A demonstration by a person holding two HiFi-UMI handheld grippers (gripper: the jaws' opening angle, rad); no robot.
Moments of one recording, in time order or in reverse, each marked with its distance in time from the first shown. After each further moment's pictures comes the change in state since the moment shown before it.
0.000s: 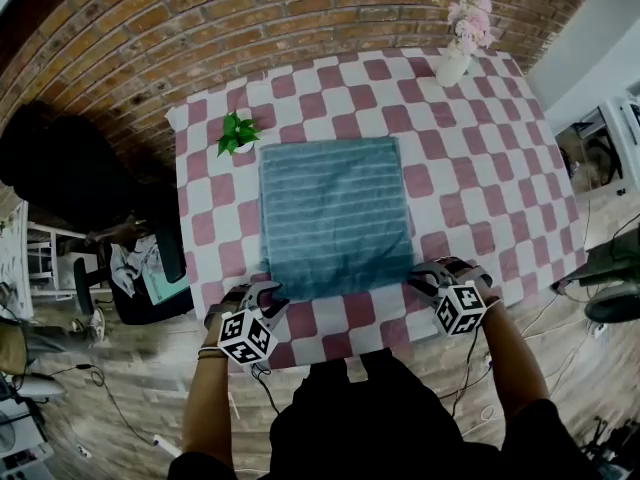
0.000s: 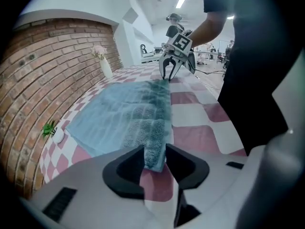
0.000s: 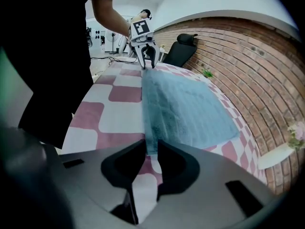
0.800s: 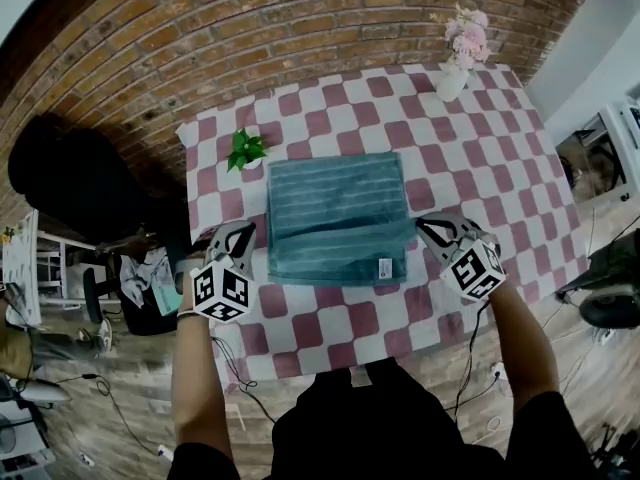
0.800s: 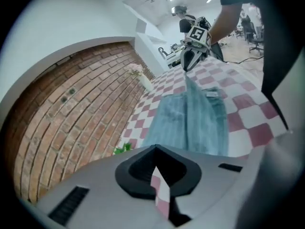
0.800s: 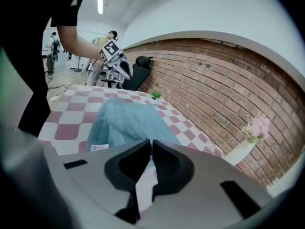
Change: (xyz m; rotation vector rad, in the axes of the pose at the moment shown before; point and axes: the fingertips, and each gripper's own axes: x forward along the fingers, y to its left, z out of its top) left arm -0.083 0.189 0.045 0.088 -0.006 0.475; right arm -0.066 -0.165 0.043 0.218 -0.221 -0.373
